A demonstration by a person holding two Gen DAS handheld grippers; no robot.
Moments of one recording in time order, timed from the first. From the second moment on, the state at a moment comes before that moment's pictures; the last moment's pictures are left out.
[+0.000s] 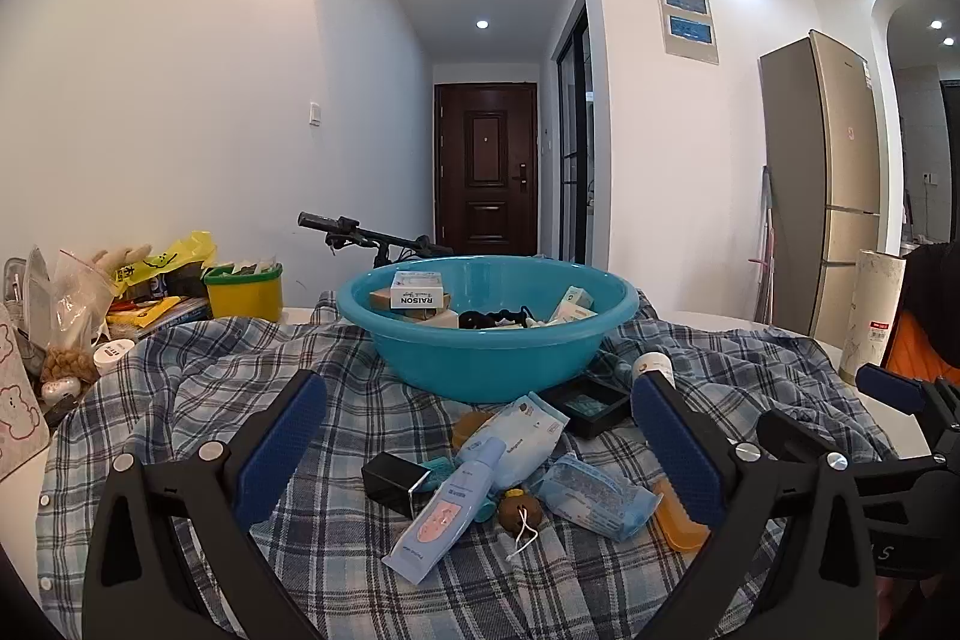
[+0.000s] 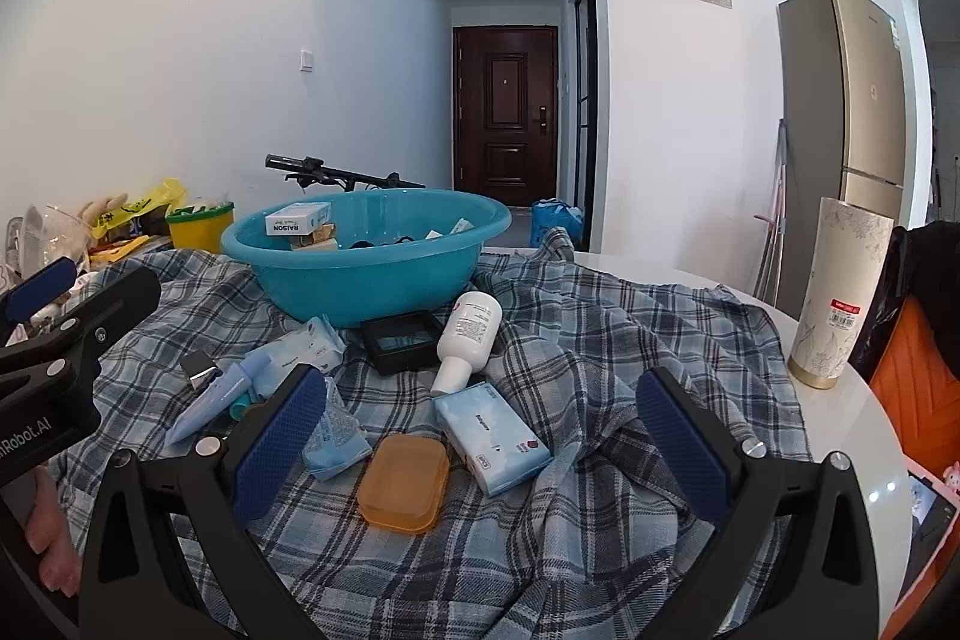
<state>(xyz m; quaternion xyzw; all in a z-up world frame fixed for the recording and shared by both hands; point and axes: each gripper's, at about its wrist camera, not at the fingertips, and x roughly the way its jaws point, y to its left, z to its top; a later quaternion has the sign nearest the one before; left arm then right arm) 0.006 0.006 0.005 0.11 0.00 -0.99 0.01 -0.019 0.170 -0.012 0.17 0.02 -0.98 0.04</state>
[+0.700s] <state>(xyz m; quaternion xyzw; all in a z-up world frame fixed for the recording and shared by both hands) 0.002 0.015 0.031 0.11 -0.01 -0.99 0.00 -0.011 0.177 0.017 0.14 0.03 -0.99 0.04</state>
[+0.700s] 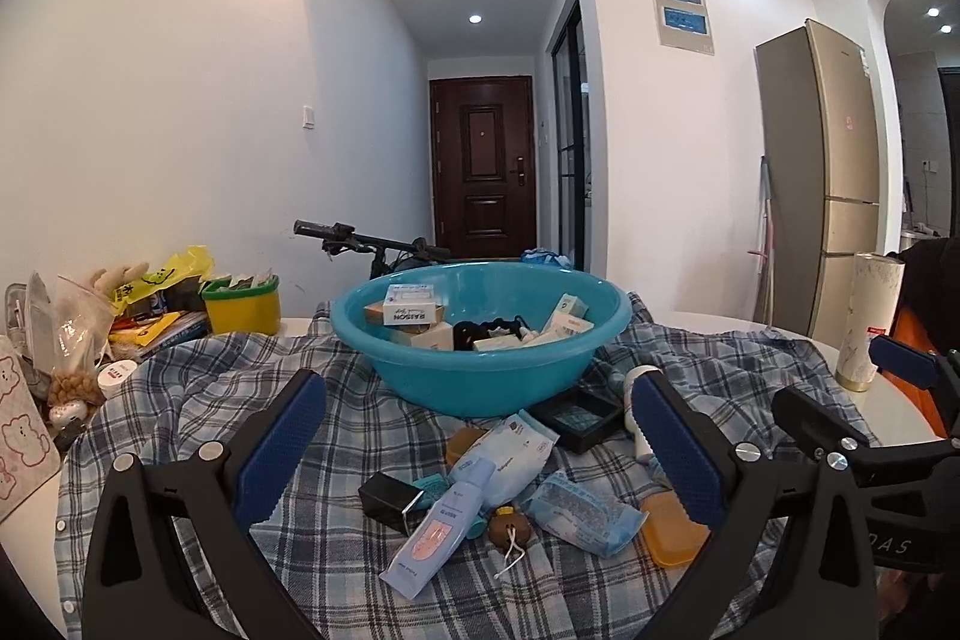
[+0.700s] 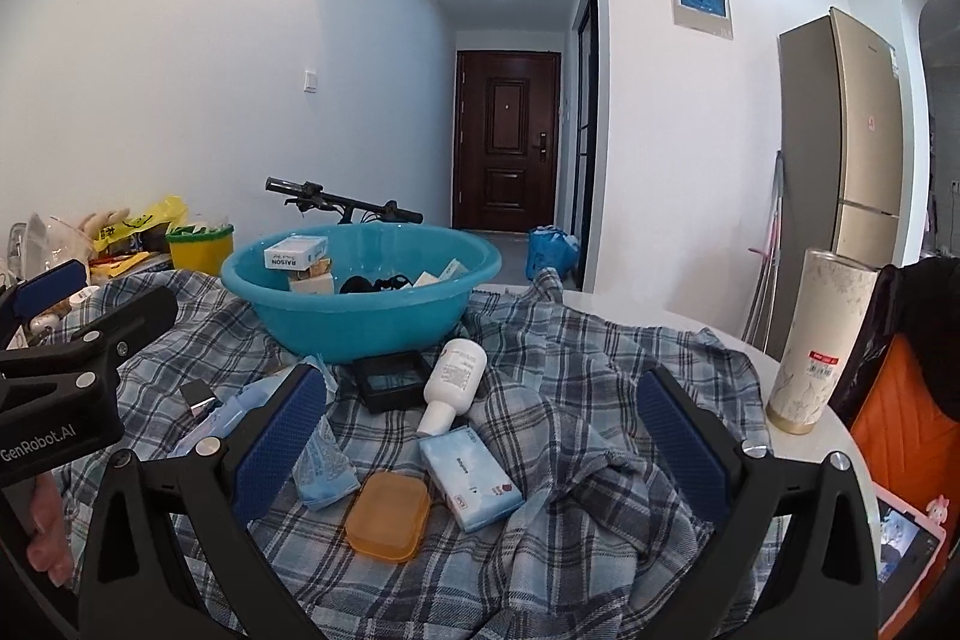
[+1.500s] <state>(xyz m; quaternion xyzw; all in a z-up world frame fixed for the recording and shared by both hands) 0.027 0.003 0.130 0.00 0.04 -1.00 0.02 0.007 0.186 0.117 0.04 0.05 -1.00 0.01</state>
